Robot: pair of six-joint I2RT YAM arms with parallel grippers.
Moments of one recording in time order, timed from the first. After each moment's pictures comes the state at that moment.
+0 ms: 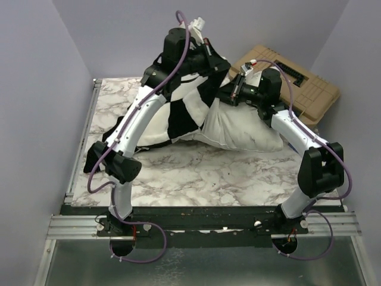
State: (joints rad) left arm -0.56 1.92 2.32 -0.55 0.37 -0.78; right arm 0.27 1.65 1.33 0.22 -0.87 1.15
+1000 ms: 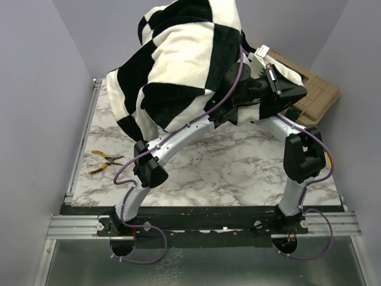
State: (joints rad) left arm -0.96 2.22 2.48 -0.02 0.38 -1.35; right arm 0.40 1.89 1.48 0.80 -0.84 1.53
